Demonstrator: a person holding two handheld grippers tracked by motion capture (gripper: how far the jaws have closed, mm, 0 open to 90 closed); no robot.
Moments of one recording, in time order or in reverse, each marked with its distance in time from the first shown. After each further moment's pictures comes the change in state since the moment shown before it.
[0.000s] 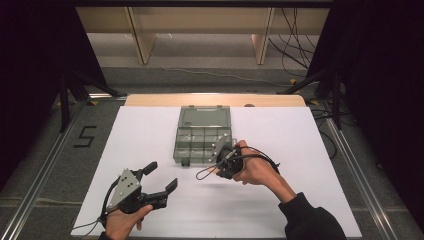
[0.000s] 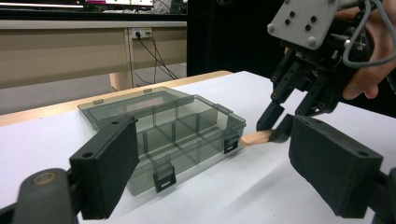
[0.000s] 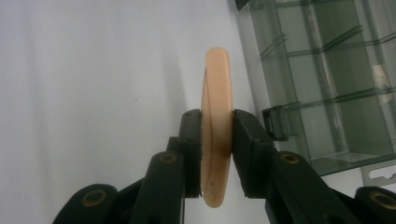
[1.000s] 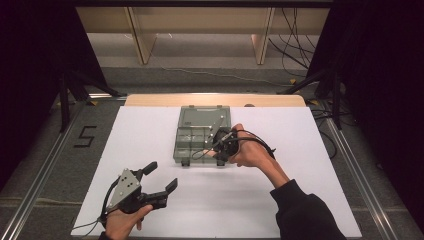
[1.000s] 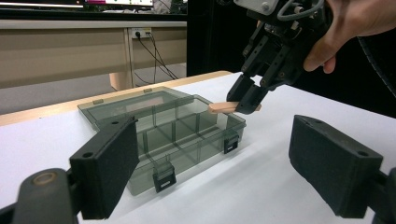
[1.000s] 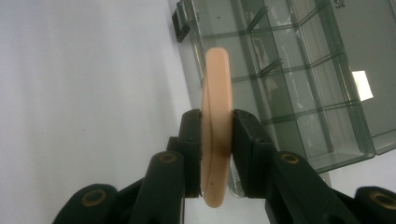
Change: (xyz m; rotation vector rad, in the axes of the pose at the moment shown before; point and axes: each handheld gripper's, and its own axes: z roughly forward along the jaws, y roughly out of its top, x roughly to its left) left arm 0.001 0.000 0.000 0.001 0.000 0.003; right arm -0.036 0.022 -0.008 -0.013 -0.051 0.023
